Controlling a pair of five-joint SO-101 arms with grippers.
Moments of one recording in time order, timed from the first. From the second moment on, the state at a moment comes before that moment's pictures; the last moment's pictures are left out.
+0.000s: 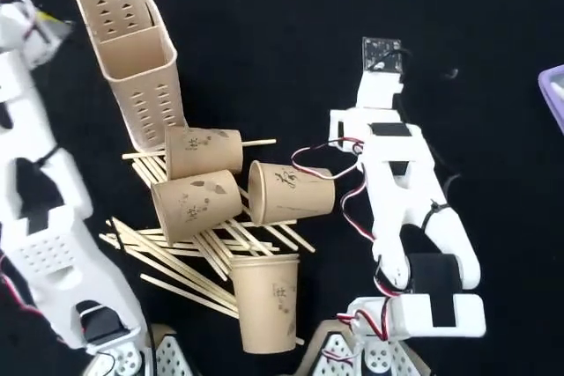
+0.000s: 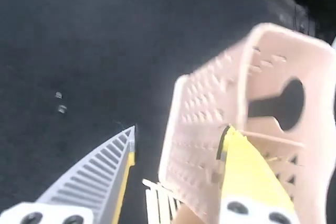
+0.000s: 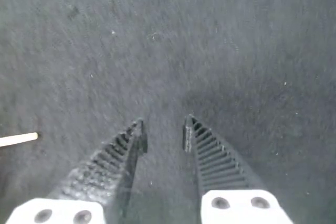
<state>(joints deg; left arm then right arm) -25.6 24.4 -65.7 100.0 15.8 0.0 -2.9 36.7 32.7 -2.8</state>
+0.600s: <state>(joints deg) -14.8 24.5 -48.8 100.5 11.4 0.0 -2.9 37.4 32.7 -2.8</state>
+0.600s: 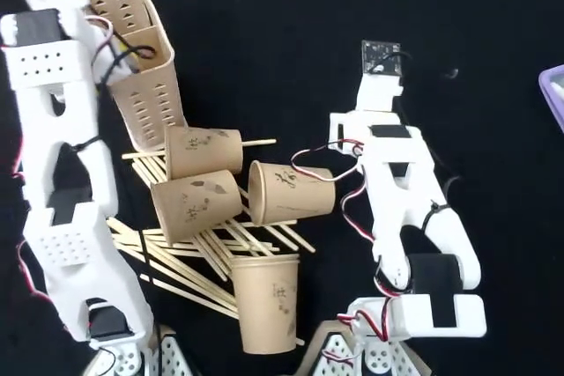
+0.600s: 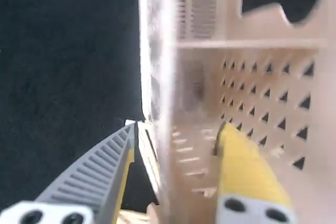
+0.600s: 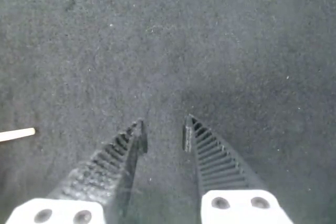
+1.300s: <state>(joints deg) -8.3 24.4 -47.6 93.3 -5.1 0.0 -2.9 37.4 32.7 -2.8</state>
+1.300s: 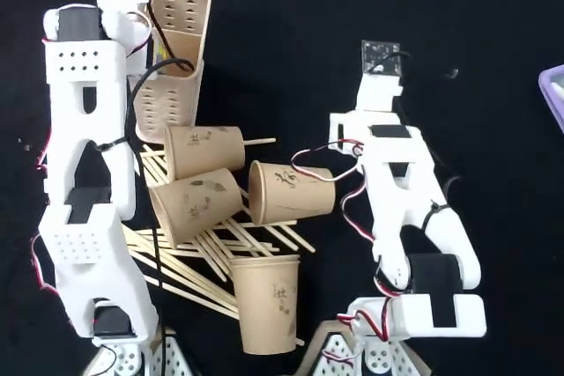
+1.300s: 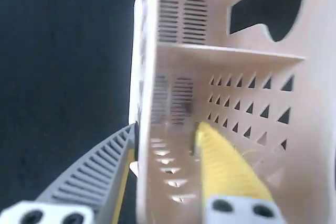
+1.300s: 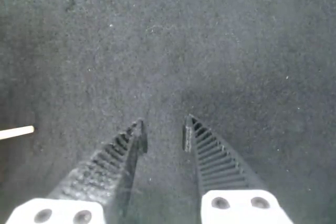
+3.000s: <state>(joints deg) -9.7 6.5 -19.6 74.0 4.7 0.0 -2.9 37.7 32.7 -2.8</state>
